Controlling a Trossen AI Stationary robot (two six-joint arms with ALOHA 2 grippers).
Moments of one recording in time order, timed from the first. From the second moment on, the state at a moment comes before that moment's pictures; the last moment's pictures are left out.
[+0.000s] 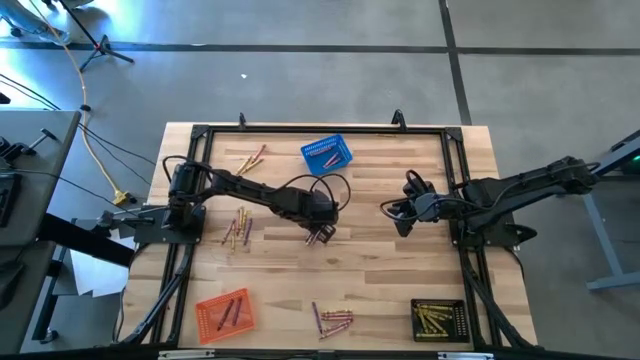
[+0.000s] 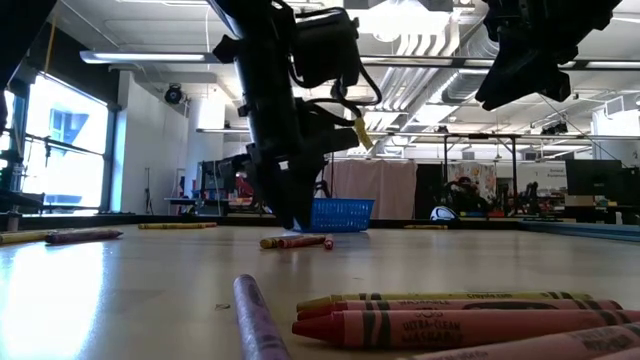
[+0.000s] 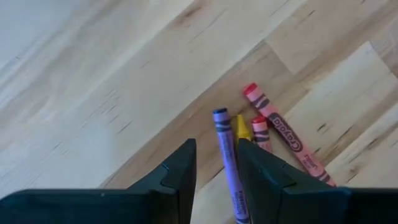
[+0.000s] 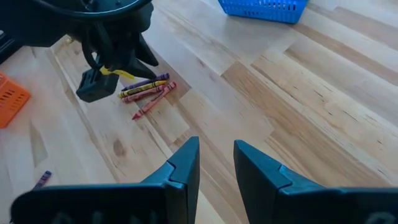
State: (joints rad) left arm -0.04 2.00 1.36 -0.66 -0.20 -0.85; right arm 0.23 0.94 0.74 -0.65 0.41 0.87
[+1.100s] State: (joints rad) left arm -0.03 2.08 1.37 -0.75 -0.19 -1.02; right arm 0.23 0.94 0.74 -0.66 0.41 0.85
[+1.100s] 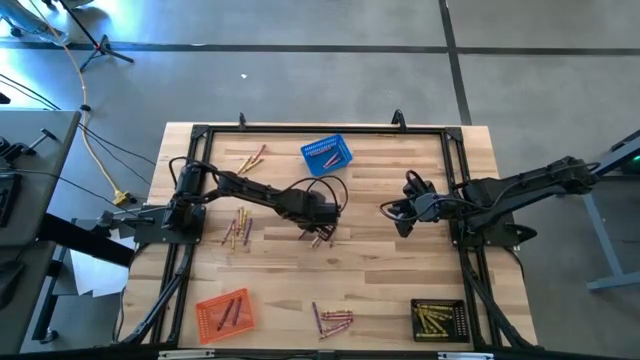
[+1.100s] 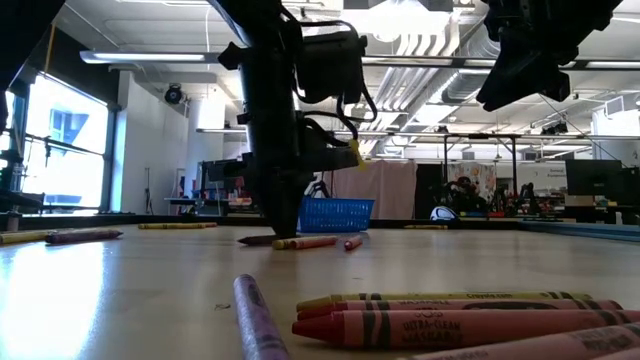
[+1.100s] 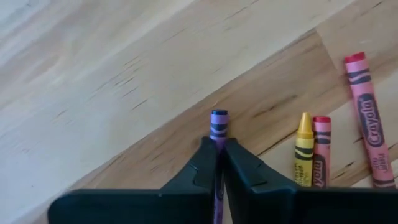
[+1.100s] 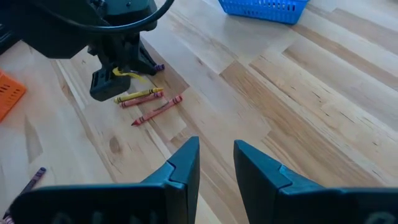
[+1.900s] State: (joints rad) left arm -0.51 1.72 1.43 -1.11 -0.06 -1.62; right arm 0.23 0.94 0.74 -0.70 0.41 0.79
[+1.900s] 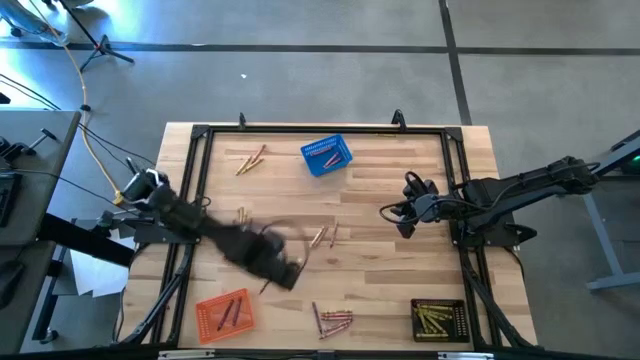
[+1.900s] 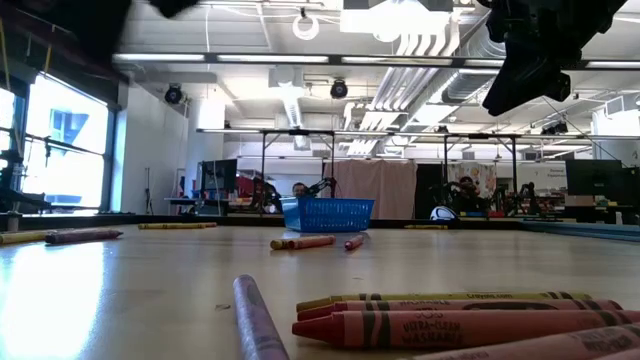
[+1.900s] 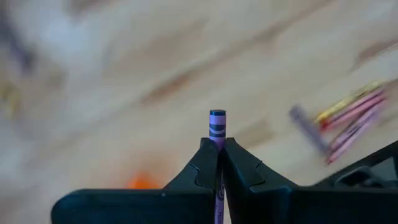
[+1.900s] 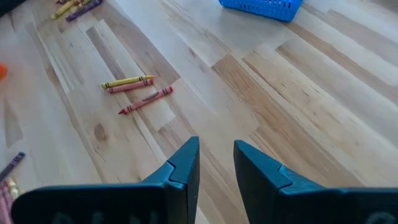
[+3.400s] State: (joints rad) left arm -0.59 1.76 1.43 -1.34 -0.14 -1.80; right arm 0.23 0.95 0.74 -0.64 0.42 0.99
